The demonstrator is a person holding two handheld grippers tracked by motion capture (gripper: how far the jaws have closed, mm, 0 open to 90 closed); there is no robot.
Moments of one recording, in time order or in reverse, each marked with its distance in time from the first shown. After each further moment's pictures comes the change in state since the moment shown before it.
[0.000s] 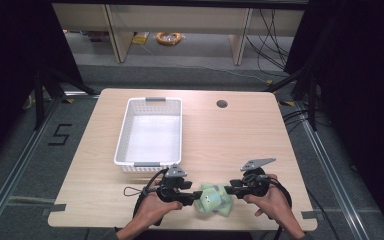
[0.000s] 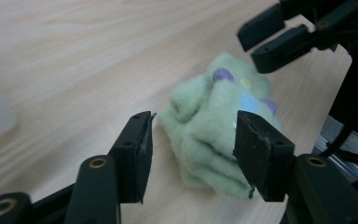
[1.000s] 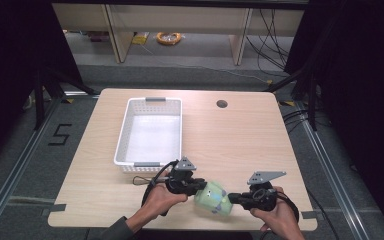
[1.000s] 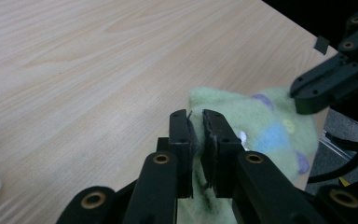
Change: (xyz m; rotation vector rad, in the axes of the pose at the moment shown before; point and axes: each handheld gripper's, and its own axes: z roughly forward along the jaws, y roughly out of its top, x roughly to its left) left arm 0.003 0.029 0.015 0.013 -0.036 0.088; right arm 0.030 -0.028 -0.027 -0.058 0.079 0.020
